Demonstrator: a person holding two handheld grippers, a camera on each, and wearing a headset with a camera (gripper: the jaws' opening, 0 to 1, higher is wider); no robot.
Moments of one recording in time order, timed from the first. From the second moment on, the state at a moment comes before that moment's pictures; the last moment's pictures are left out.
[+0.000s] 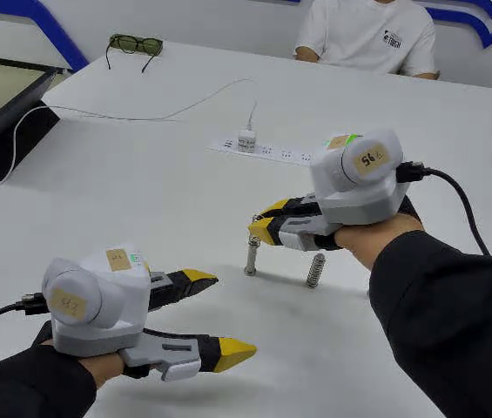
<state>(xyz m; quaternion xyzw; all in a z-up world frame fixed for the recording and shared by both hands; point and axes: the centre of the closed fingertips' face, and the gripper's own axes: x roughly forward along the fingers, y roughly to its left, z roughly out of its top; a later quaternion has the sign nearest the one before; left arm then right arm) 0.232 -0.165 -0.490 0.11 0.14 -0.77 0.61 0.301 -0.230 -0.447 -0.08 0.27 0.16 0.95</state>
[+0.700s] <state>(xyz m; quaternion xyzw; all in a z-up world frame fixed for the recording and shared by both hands) 0.234 -0.164 -0.497 0.11 0.14 -0.77 0.61 0.306 -0.233 -0.484 -0.07 0.31 0.15 0.94</state>
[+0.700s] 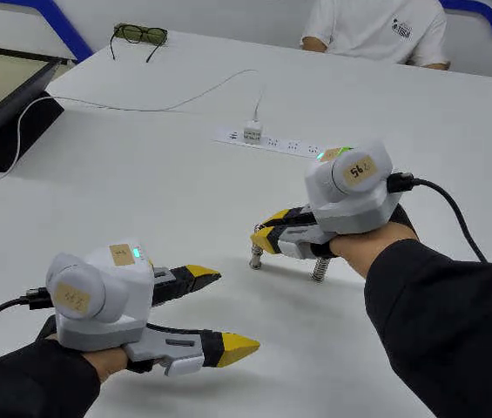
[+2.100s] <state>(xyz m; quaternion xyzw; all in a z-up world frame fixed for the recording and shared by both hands) 0.241 -0.167 -0.489 0.11 0.14 -0.77 0.62 0.274 -0.230 -0.488 -0.10 0.32 0.13 0.93</state>
